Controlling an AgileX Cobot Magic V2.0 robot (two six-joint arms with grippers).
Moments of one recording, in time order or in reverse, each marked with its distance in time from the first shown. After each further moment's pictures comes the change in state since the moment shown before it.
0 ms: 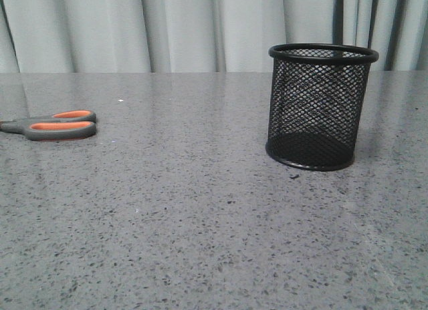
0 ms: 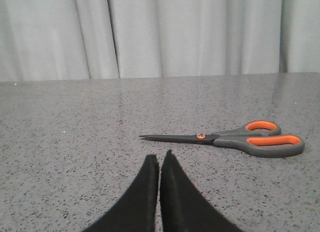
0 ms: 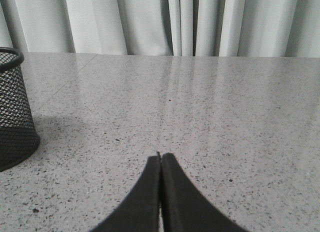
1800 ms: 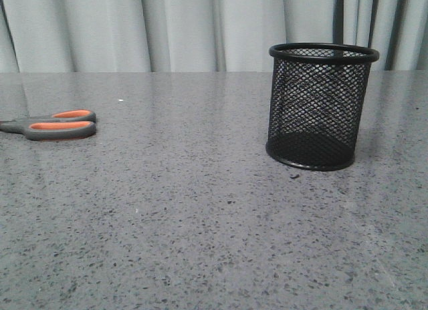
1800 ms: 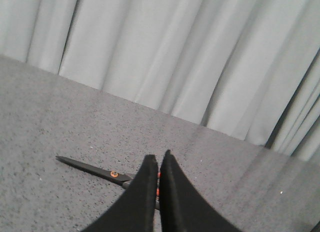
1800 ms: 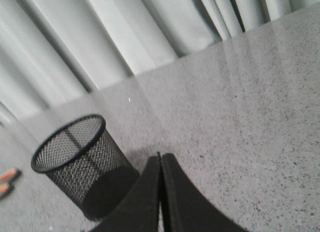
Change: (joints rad) left arm 0.000 0.093 -0.290 -0.407 0.221 0.000; right arm 0.000 0.156 -0.265 0.441 0.207 0.002
